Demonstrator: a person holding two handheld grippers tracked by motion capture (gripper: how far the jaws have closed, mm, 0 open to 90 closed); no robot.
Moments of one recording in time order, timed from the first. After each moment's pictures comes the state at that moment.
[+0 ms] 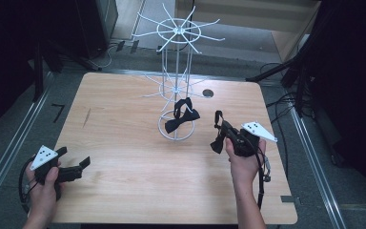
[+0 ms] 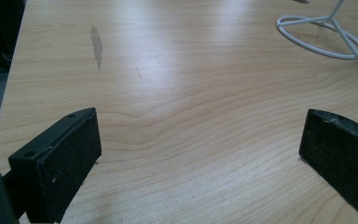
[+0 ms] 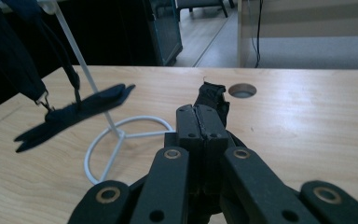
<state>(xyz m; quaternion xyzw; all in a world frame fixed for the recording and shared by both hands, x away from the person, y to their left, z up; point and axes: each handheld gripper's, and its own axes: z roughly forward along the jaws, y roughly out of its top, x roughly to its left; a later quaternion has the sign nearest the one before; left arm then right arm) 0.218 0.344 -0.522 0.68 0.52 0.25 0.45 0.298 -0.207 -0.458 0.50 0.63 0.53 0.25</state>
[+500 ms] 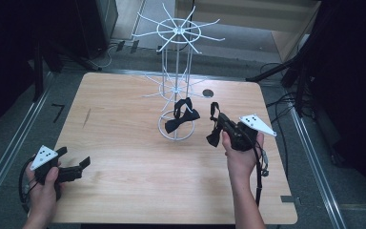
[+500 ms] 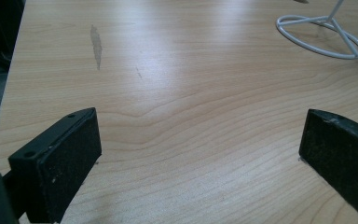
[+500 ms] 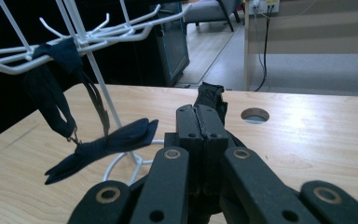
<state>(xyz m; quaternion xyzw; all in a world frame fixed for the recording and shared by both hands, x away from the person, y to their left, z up) 0.218 0.344 -0.522 0.68 0.52 0.25 0.45 0.302 -0.194 -0.433 0.49 0.63 0.55 0.25</state>
